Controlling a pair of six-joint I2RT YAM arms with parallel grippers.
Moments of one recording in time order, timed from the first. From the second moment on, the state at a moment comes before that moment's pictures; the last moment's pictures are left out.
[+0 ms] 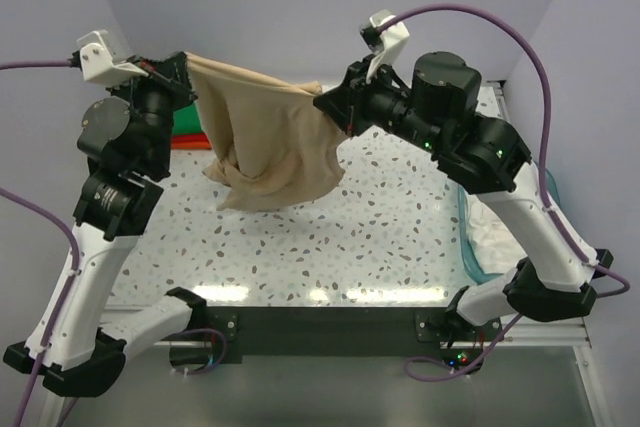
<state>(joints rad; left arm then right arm) -0.41 1.02 1.47 -0.23 -0.49 -0.41 0.89 1.45 2.07 -0.72 0.03 0.24</state>
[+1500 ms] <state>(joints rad) -0.40 0.80 1.41 0.07 -0.47 -0.15 0.89 1.17 1.98 -0.75 0.47 0.04</state>
